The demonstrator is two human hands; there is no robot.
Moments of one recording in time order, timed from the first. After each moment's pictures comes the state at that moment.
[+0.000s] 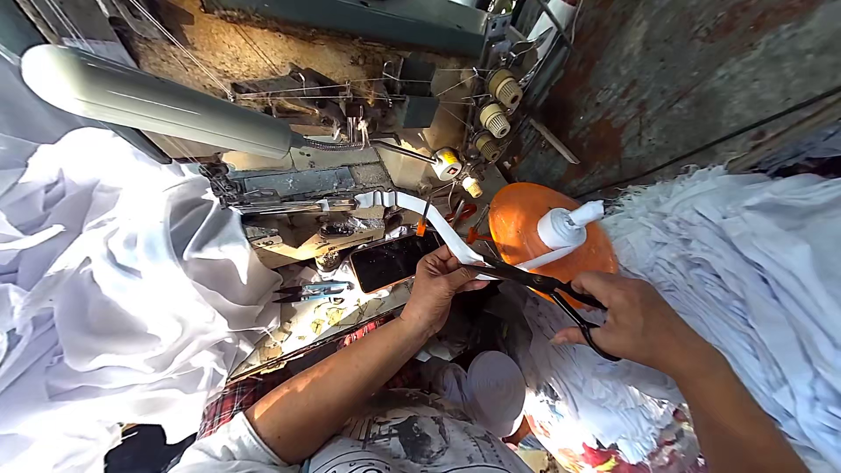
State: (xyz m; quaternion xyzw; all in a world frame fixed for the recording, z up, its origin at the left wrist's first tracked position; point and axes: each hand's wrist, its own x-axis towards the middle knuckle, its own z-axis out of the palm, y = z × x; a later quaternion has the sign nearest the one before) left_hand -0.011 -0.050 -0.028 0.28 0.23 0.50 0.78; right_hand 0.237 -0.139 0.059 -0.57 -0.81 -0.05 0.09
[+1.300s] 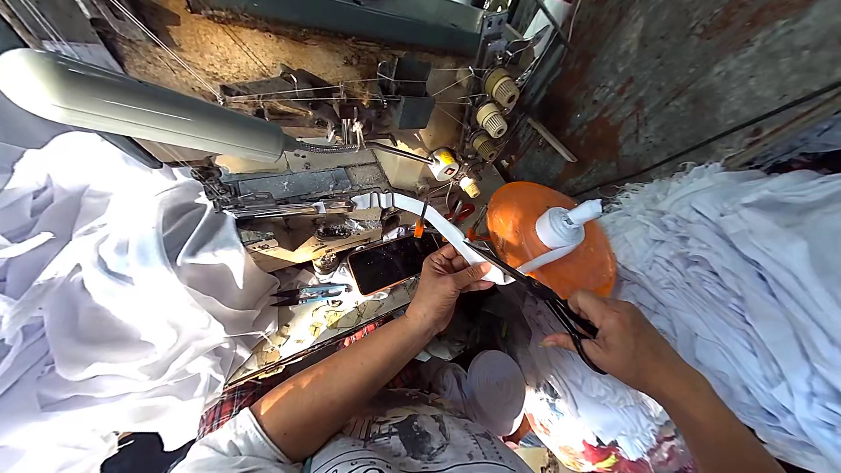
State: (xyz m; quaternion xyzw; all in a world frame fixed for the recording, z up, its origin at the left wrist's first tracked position) left_hand -0.005 -0.047 -0.022 0.29 0.24 0.48 0.79; right_hand 0.224 -0.159 0.039 -0.60 -0.79 -0.04 0.13
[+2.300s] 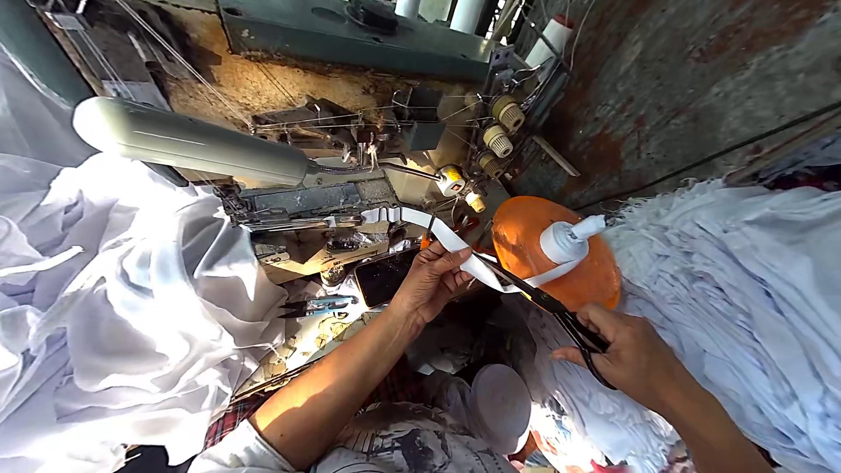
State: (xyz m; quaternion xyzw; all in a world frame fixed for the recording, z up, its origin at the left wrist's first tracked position) left_hand -0.023 -0.014 -0.031 0.20 0.15 0.48 0.84; right_hand 0.223 -0.162 0.040 -0.62 -0.77 -0.05 0.15
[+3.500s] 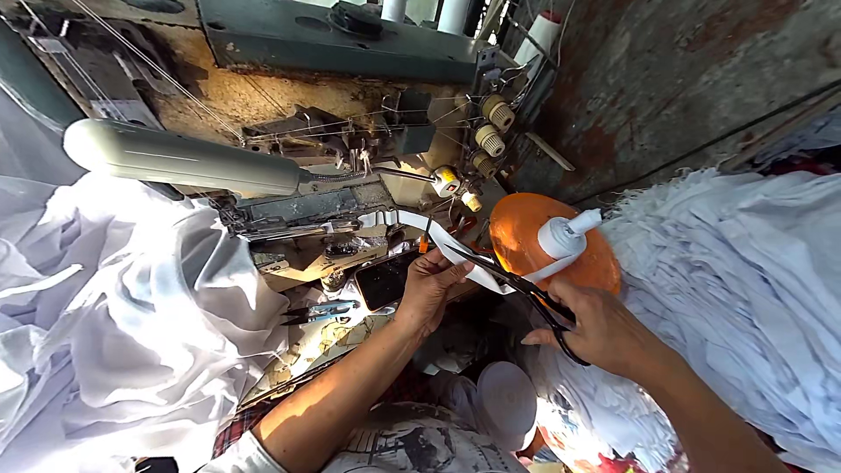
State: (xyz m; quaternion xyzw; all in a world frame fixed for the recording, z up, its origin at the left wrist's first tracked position) left_hand -0.020 -0.026 -0.032 0.29 0.23 0.53 0.76; right_hand 0.198 -0.131 0.051 -0.62 -0.78 0.04 0.09
